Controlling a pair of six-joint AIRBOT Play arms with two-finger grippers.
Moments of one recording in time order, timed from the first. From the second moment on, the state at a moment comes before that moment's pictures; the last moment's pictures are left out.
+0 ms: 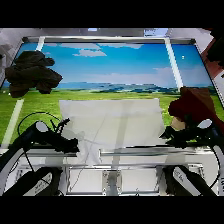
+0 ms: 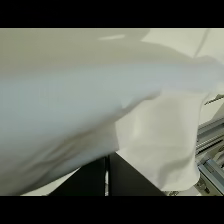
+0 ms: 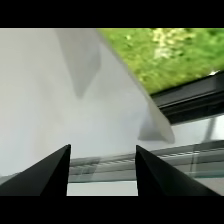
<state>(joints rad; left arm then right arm) -0.03 -1.02 0.38 0.98 -1.25 -1.31 -0.43 -0.99 0.47 -1.12 1.26 1.57</state>
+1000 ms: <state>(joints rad) -0.03 -1.02 0.38 0.98 -1.25 -1.31 -0.44 -1.07 0.47 -1.17 1.30 1.57</state>
